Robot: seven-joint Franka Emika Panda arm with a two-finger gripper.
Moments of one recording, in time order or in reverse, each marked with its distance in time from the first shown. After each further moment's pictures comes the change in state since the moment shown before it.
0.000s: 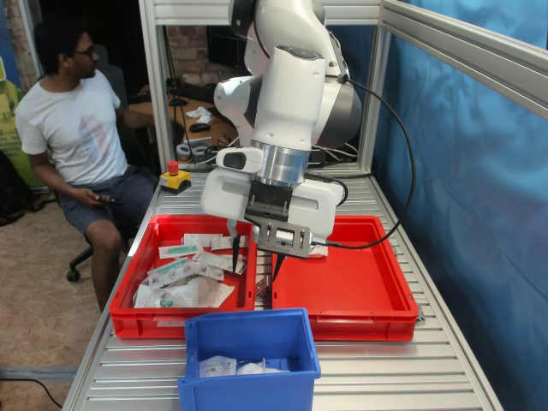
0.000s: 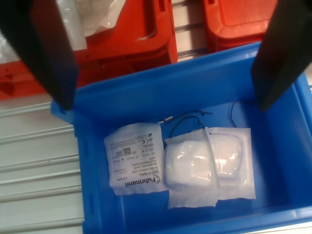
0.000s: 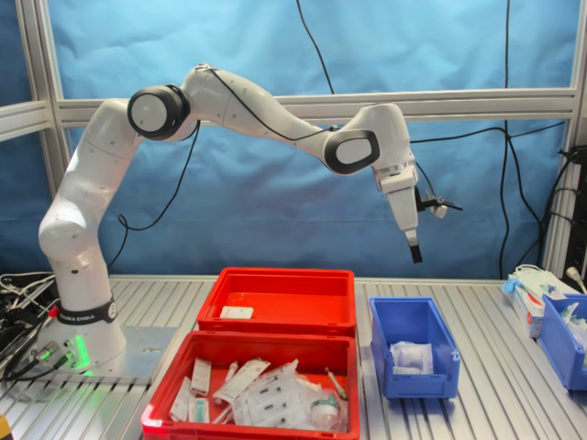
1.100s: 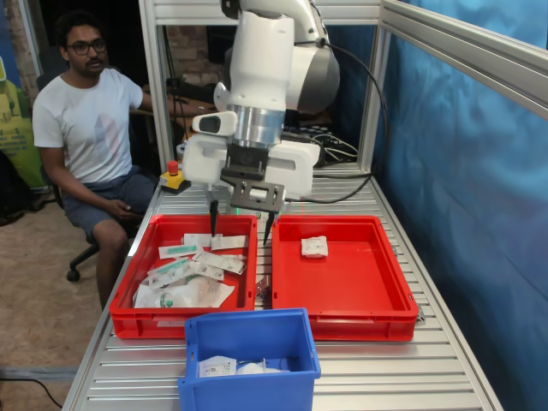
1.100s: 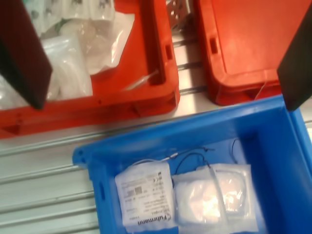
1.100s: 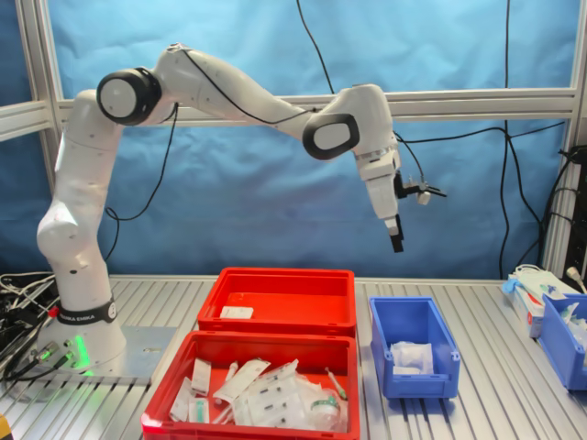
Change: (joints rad) arm -0.063 -0.204 0.050 -0.176 0.000 0.000 0.000
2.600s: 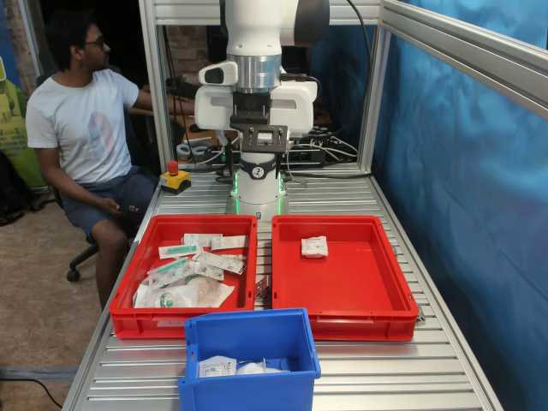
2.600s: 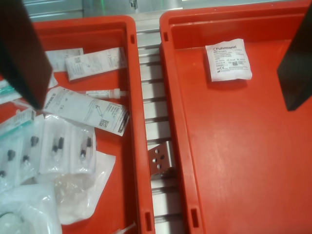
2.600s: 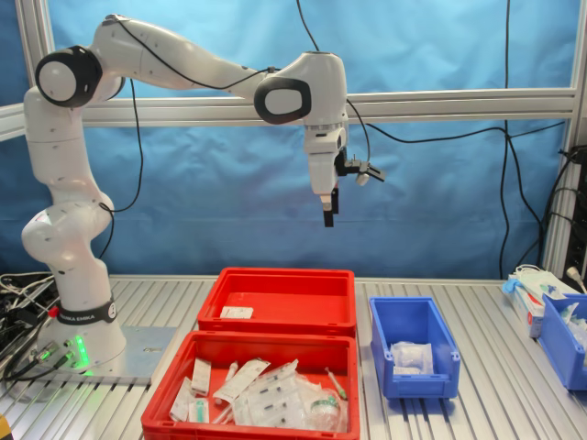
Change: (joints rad) arm -0.332 -0.333 0.389 -0.241 0.000 -0.276 0.000
